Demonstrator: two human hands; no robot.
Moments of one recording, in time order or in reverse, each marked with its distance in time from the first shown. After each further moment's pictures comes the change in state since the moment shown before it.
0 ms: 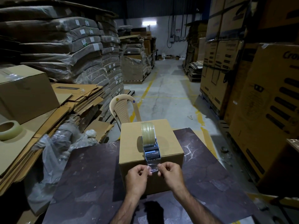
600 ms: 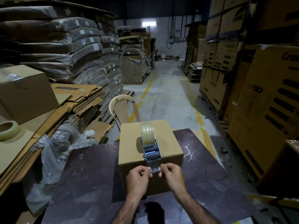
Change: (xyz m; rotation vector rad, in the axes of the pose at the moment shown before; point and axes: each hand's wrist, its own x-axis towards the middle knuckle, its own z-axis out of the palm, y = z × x) left_hand -0.004 0.007 0.003 0.070 0.013 0.023; right_hand -0.003 0.002 -0.003 0.044 0.045 0.016
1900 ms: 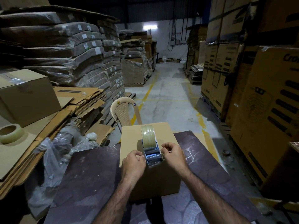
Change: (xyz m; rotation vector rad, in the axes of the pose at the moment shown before) left_hand 0.022 0.061 -0.029 0.279 0.074 0.031; right_hand 0.043 -0.069 -0.011 -0.269 0.039 -0.095
